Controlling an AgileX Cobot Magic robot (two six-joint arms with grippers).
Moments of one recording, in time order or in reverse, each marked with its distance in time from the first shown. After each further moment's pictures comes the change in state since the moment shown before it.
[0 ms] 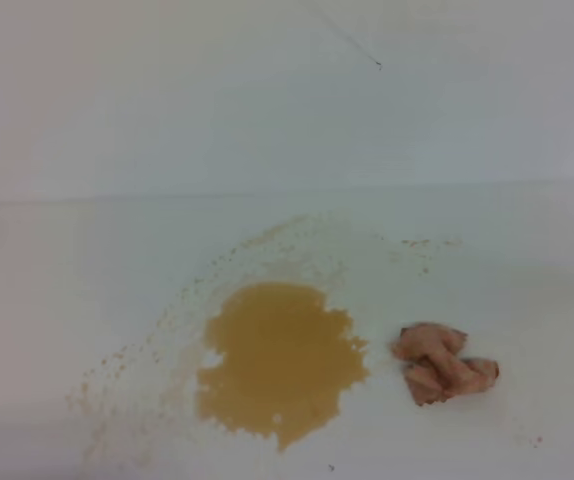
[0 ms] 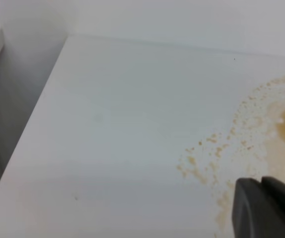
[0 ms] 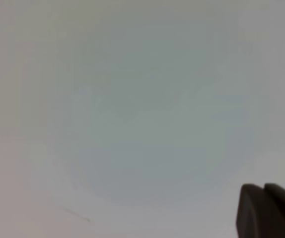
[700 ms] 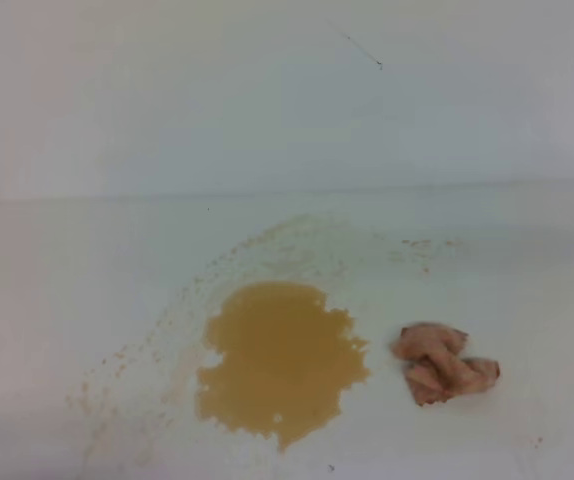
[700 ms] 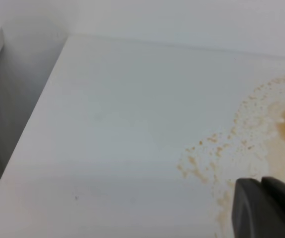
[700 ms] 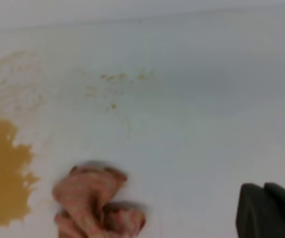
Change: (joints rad) left arm 0.000 0.000 0.000 0.000 0.000 0.000; right arm 0.077 0.894 -0.404 0.581 0.460 -0.729
